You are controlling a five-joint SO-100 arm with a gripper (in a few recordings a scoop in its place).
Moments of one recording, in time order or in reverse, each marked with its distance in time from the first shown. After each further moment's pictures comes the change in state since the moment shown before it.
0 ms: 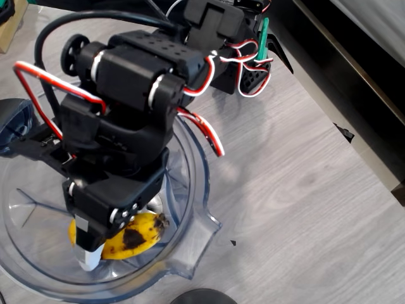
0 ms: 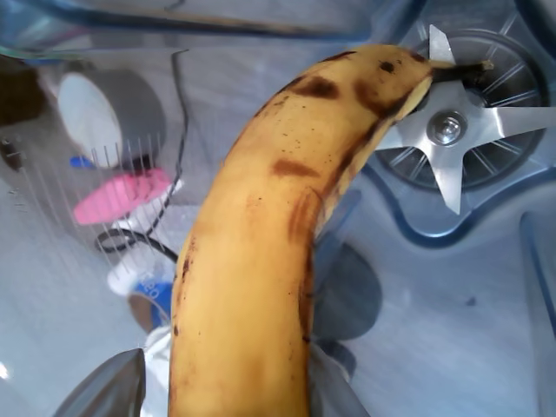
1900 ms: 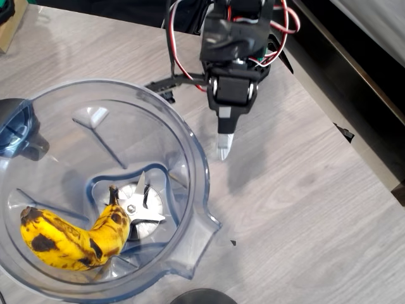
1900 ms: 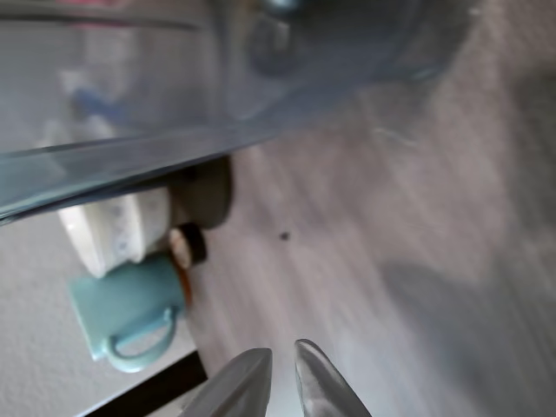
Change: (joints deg) arm -16.6 123.4 147.1 -41.8 -10.1
